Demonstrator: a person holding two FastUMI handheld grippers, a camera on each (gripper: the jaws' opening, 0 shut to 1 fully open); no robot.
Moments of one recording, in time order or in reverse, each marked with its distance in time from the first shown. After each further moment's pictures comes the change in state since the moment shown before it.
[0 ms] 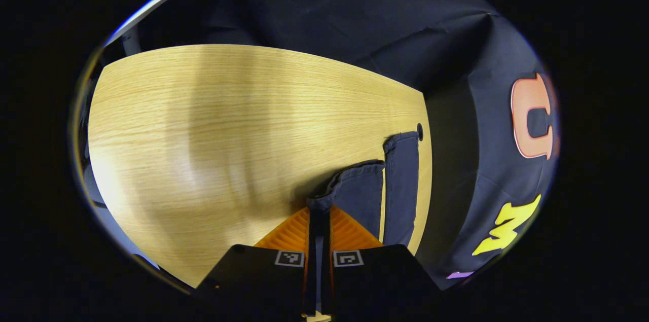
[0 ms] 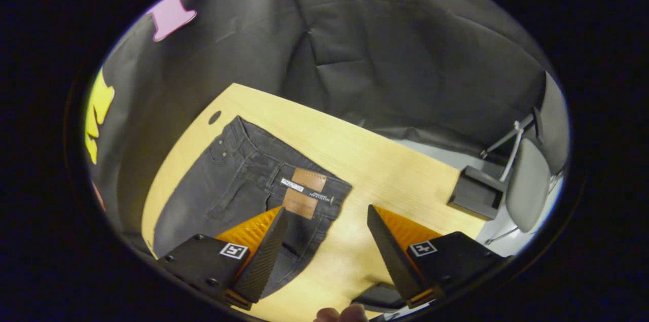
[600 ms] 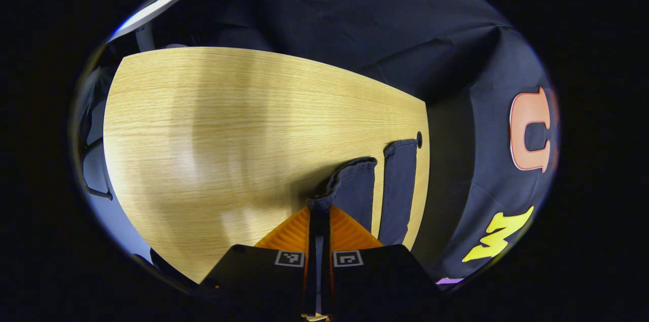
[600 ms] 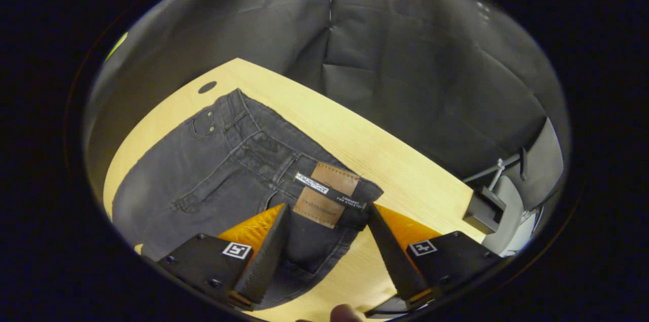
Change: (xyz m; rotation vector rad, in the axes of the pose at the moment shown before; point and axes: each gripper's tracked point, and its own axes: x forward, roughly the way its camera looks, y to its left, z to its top) left arm -0.023 0.008 0.005 -0.027 -0.013 0.009; right arm 0.028 0.024 -0.012 -0.149 -0.048 -0.145
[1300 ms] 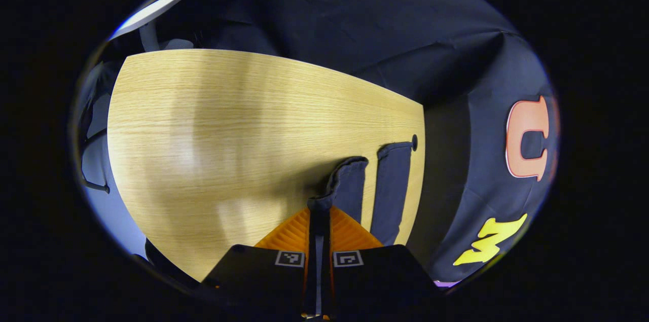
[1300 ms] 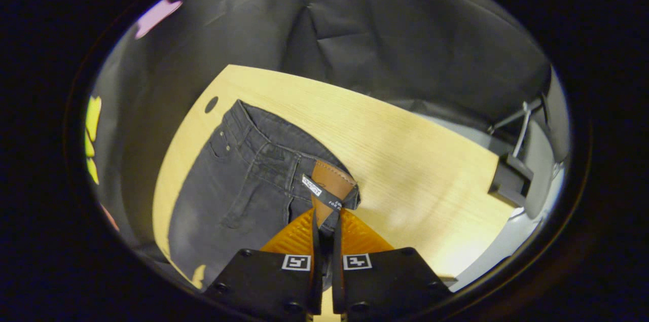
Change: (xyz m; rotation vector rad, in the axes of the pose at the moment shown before) left arm -0.015 -0.021 0.003 -0.047 0.024 -0.023; right arm -0.023 0.016 0.013 0.309 0.289 0.231
